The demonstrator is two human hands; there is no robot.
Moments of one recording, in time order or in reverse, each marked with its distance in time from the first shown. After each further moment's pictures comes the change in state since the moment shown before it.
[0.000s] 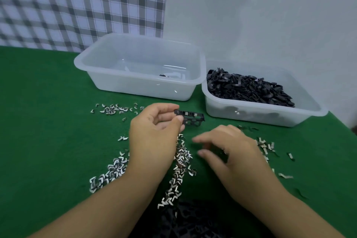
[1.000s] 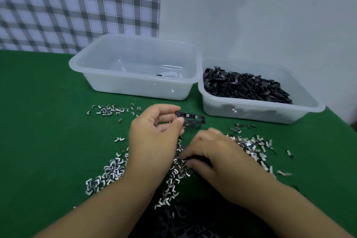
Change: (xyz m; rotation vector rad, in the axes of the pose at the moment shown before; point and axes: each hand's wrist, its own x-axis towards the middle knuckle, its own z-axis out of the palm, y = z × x) left_hand -0.004 -0.002 0.002 0.071 -0.029 0.029; right_hand 0.010 -0.002 0.003 0.015 -0.325 -0.058
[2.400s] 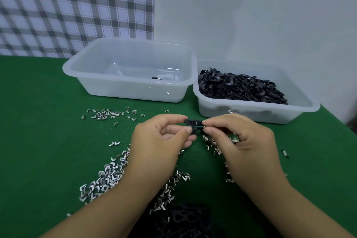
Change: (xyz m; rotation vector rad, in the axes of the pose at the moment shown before) left_hand -0.007 0.004 0.003 -0.082 -0.207 -0.085; right_hand -0.006 0.012 -0.009 0.113 0.706 0.018
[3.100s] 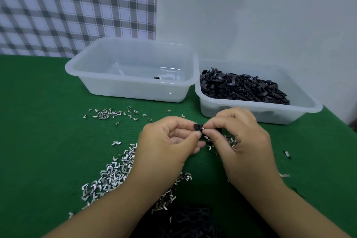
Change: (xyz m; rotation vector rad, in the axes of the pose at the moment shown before) left_hand -0.004 0.002 0.003 0.015 -0.085 0.004; right_hand -0.003 0.007 0.011 -0.064 0.030 -0.042
